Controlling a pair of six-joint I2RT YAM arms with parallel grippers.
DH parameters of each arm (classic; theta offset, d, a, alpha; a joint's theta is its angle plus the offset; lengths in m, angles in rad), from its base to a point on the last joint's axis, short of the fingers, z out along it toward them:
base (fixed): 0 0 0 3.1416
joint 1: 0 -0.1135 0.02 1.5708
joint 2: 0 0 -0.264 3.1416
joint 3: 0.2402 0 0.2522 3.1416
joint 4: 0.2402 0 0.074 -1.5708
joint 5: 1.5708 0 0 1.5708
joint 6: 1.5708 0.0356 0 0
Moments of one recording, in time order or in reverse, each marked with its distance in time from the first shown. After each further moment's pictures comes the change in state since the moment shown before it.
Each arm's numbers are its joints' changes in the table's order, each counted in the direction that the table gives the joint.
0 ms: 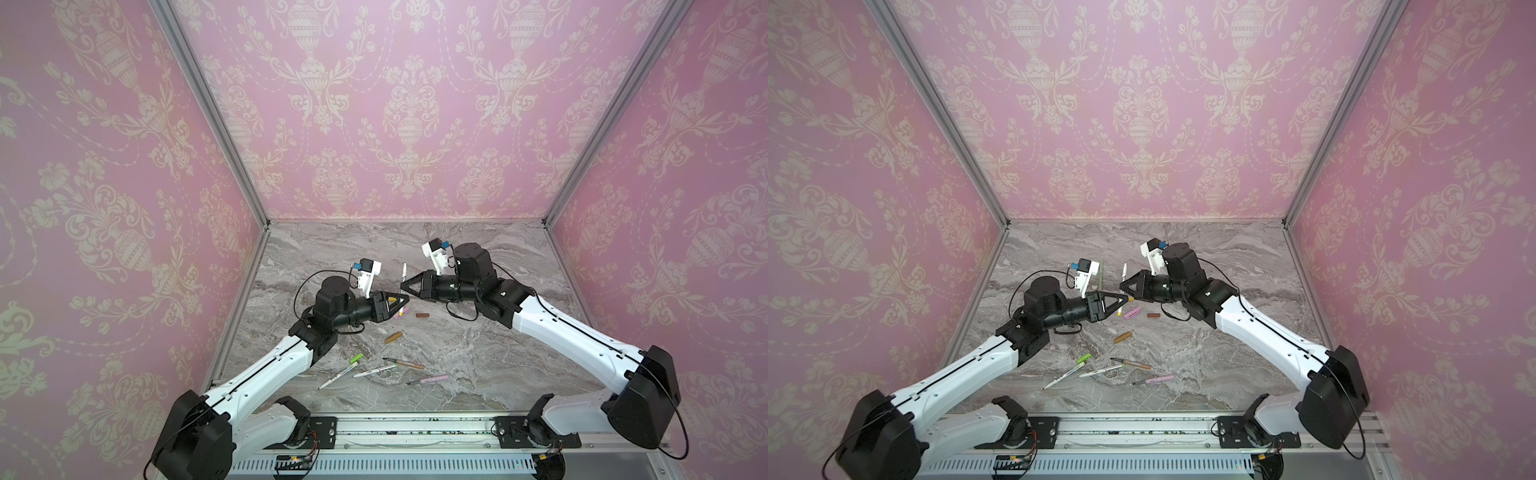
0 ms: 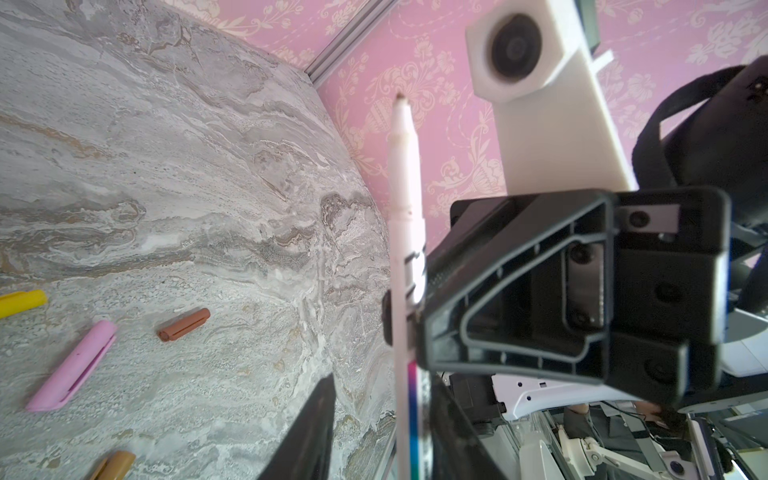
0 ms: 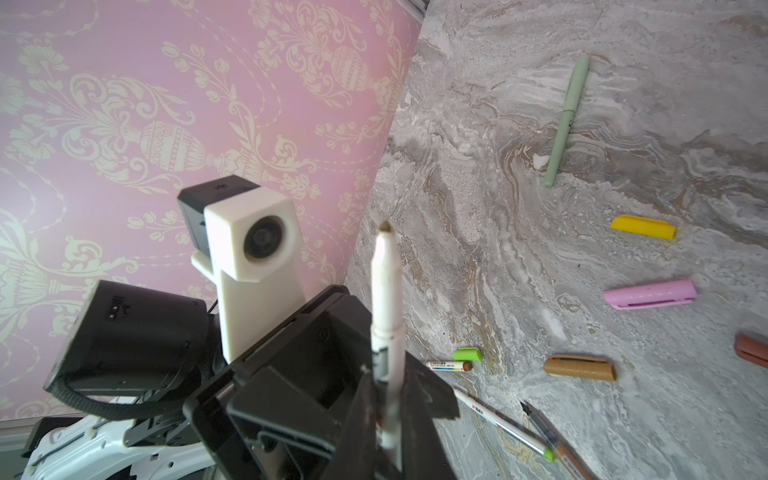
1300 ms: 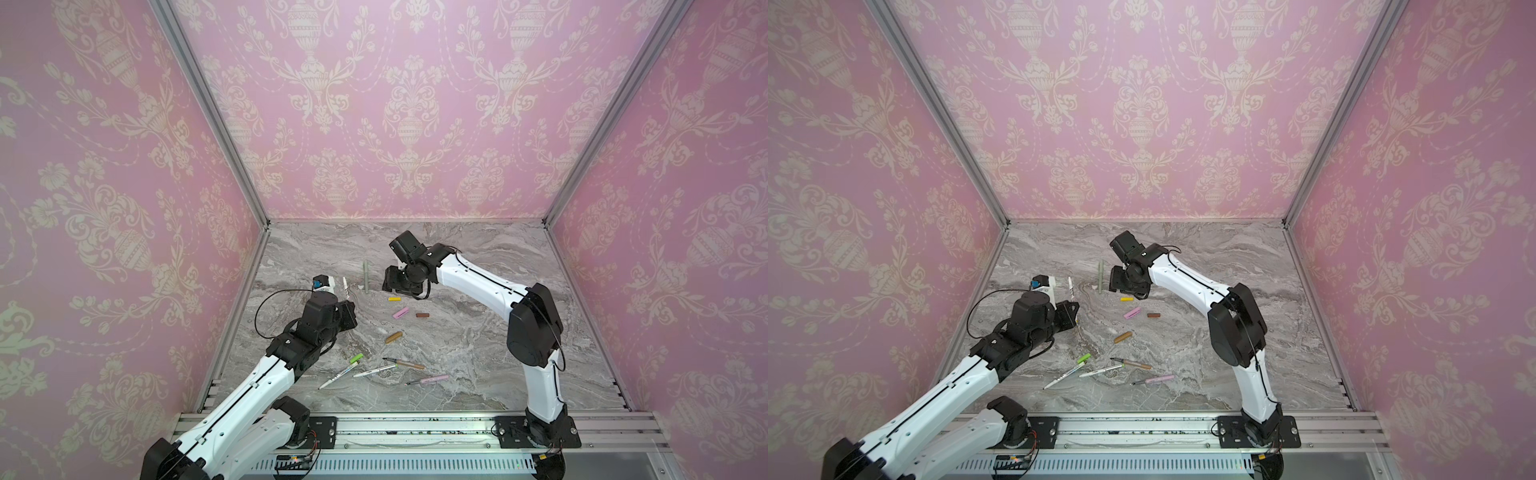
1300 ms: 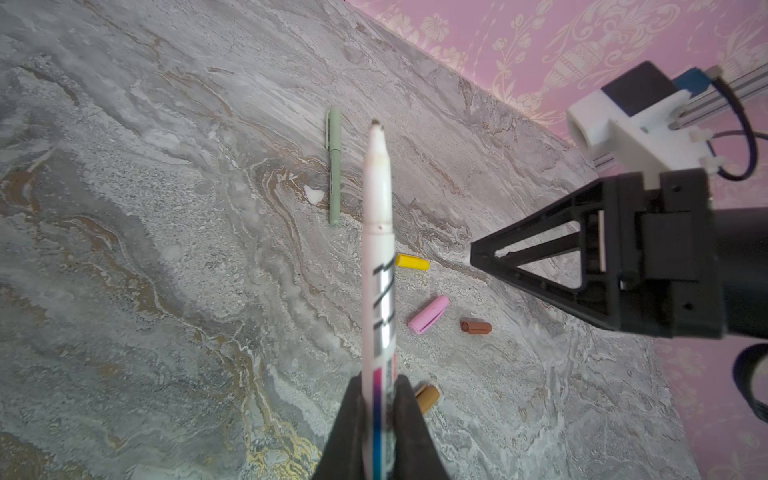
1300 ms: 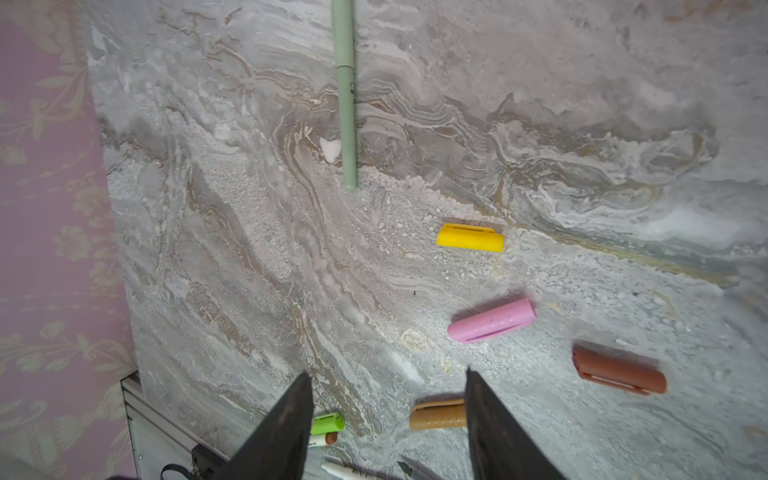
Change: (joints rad) left arm -0.071 -0.228 -0.069 0.533 -0.668 0.083; right arm -0.039 0.701 0.677 0.603 0.311 -0.039
